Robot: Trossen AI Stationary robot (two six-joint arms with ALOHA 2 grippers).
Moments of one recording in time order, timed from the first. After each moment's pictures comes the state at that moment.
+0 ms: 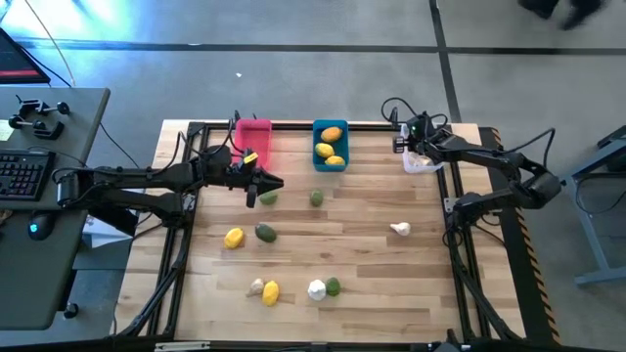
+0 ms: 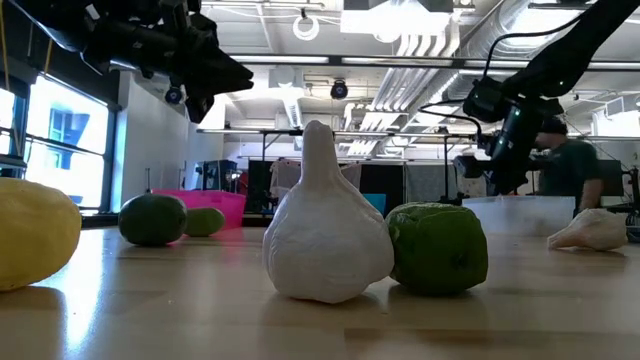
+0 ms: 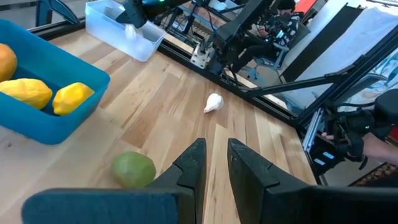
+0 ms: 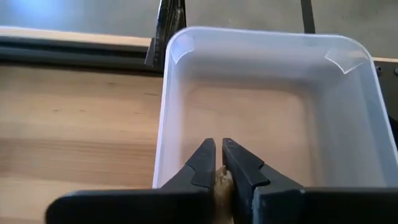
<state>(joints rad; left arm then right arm) 0.29 1.00 0.49 0.25 0.27 -0.42 -0.93 1.31 0.59 -0.22 0.36 0.43</state>
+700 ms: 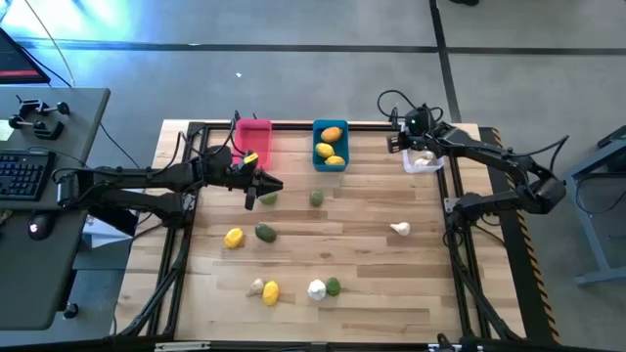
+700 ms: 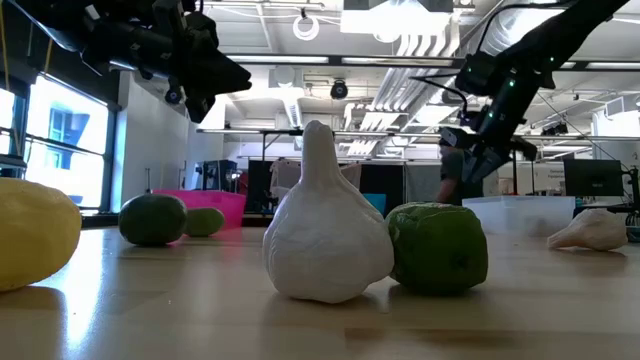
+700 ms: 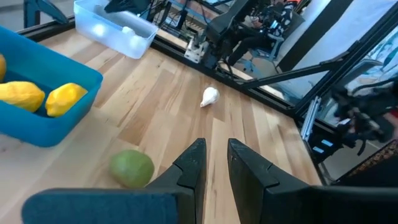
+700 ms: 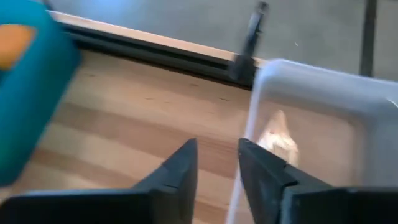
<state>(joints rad) 0.29 1.00 0.49 0.23 0.30 -0.36 -0.87 1.25 0.73 -0.38 0.21 0.33</state>
